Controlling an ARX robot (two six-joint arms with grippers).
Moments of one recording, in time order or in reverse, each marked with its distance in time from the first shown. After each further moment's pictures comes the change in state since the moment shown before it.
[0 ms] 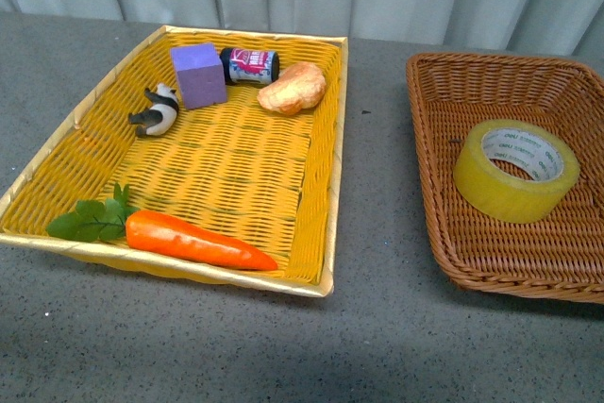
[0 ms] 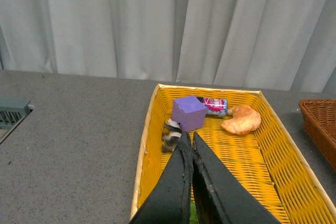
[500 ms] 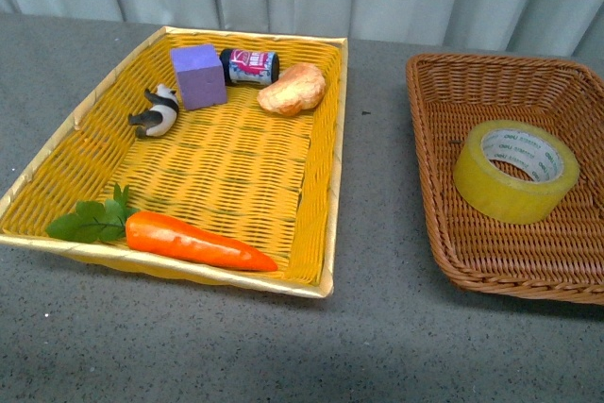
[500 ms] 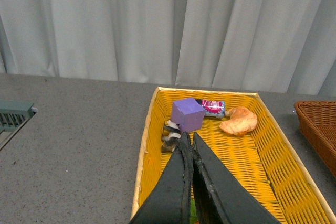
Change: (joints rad) left arm 0.000 -0.241 0.000 -0.228 0.000 0.000; right arm 0.000 -0.273 -0.005 -0.253 0.000 0.000
